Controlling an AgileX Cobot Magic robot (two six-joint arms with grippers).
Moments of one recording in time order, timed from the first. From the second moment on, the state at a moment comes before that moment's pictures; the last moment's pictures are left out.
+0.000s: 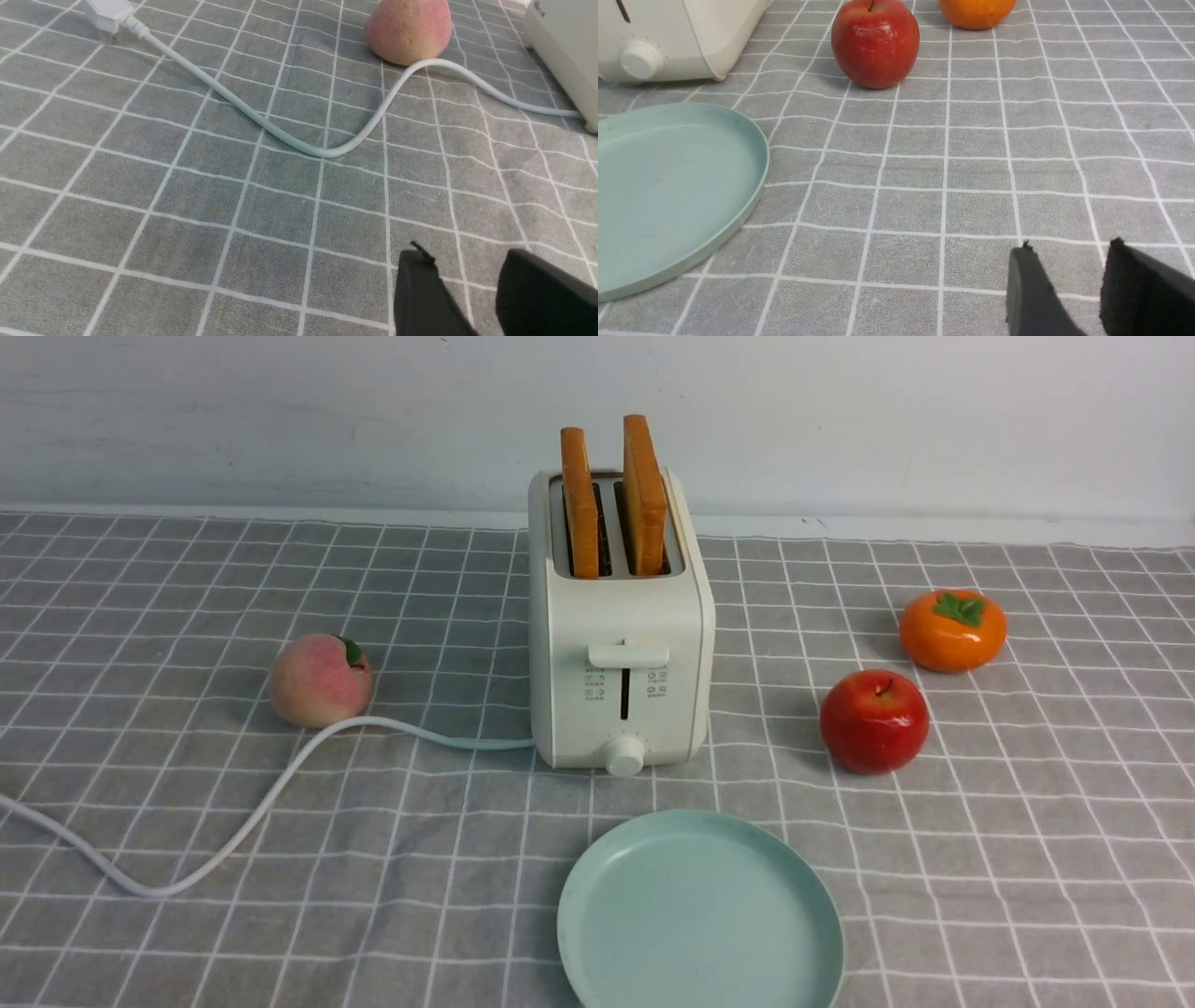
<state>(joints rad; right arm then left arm) 0.08 -0.01 0.01 0.02 0.39 0.02 -0.04 -0.01 0.03 0.08 0.38 -0.40</state>
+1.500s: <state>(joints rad) 0.08 -0.01 -0.10 -0.01 -0.34 0.31 -0.04 -0.01 -0.02 -0.14 -0.39 -0.67</state>
